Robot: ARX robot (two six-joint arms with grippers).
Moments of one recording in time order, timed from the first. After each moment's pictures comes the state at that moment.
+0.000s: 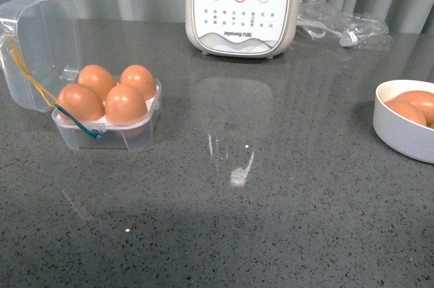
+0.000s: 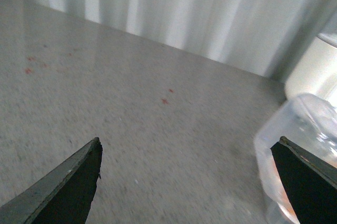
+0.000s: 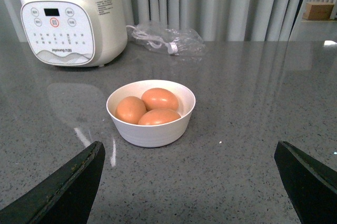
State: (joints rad) left arm 0.15 0.80 0.19 0.67 -0.08 -0.19; right arm 0.00 0.00 0.01 0.00 0.00 0.00
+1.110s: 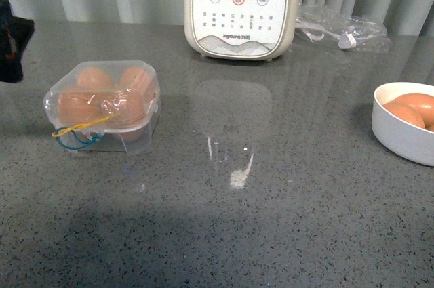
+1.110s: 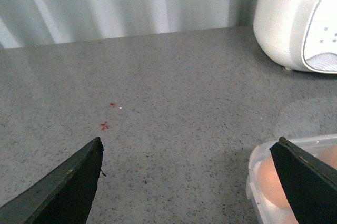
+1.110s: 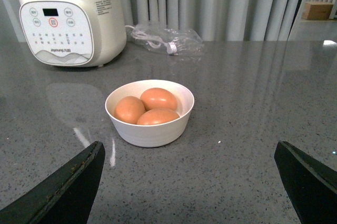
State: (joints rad) left arm -0.03 1.38 0.53 0.81 -0.06 0.14; right arm 0.00 0.00 0.01 0.00 0.00 0.00
